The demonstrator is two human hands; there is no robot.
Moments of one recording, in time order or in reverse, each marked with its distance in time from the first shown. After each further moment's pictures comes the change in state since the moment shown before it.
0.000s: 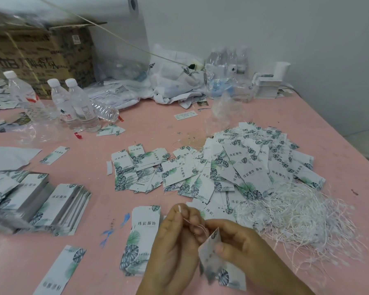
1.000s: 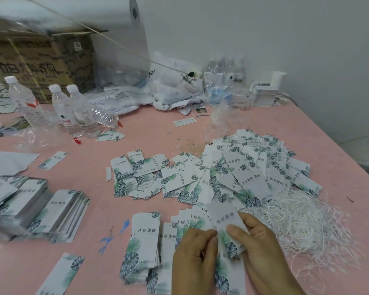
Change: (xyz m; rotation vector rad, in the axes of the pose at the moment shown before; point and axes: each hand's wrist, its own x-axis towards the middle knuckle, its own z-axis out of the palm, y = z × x) left_hand -0.011 -0.043 -0.017 1.491 0.305 0.470; right_hand 0.009 0.011 -0.004 0.365 0.531 0.012
